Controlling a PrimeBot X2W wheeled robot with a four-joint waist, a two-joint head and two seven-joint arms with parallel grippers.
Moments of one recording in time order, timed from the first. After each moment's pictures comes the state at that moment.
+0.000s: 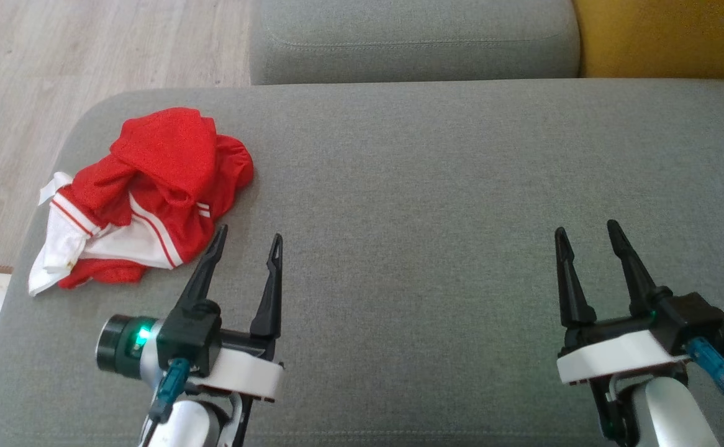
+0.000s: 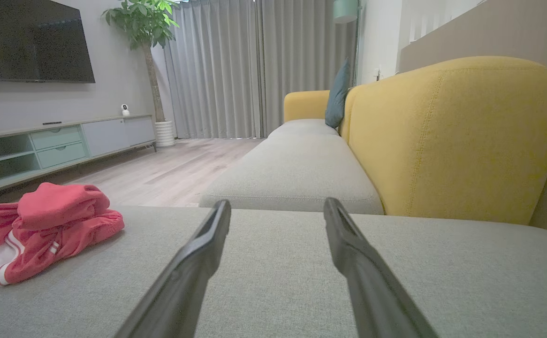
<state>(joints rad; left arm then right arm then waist) -0.07 0.21 -0.47 -0.02 -0.15 0.25 -0.22 -0.05 -0.04 0.05 0.16 0.07 0.12 -0.22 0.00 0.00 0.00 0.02</state>
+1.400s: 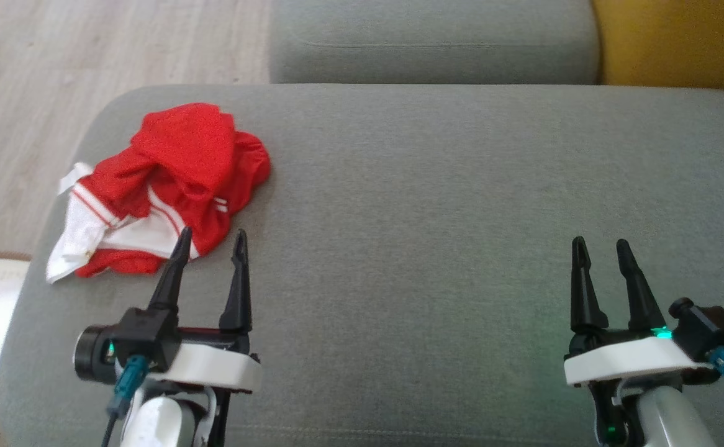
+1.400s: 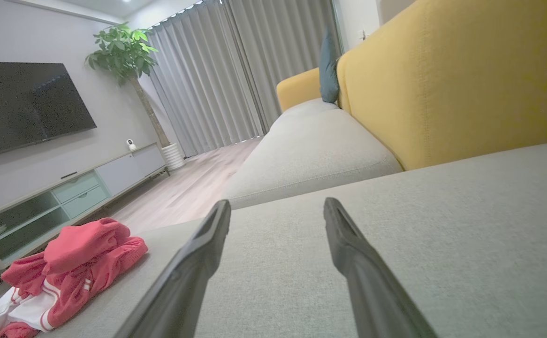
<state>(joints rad) -0.02 0.06 -0.23 0.04 -0.10 0.08 -0.26 -0.05 -0.04 0.05 0.26 0.34 0.12 -0.25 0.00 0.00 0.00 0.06</state>
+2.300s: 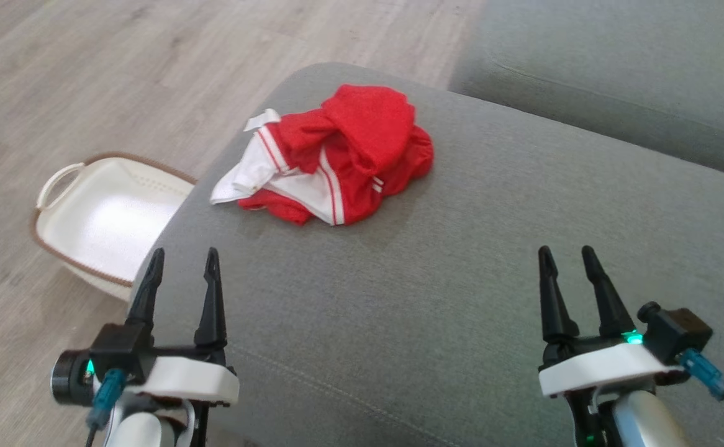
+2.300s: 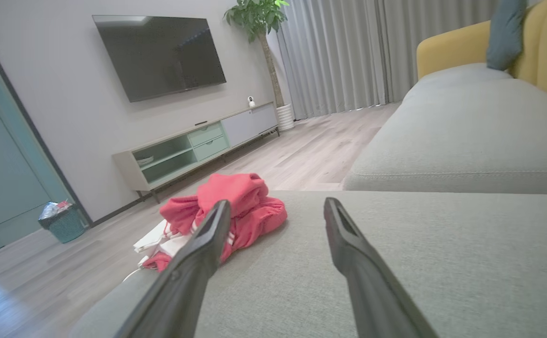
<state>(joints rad) 0.02 0.05 -0.15 0.07 -0.09 0.06 -0.26 -0.05 -0.04 0.14 0.26 0.35 0.12 -0.25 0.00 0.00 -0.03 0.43</state>
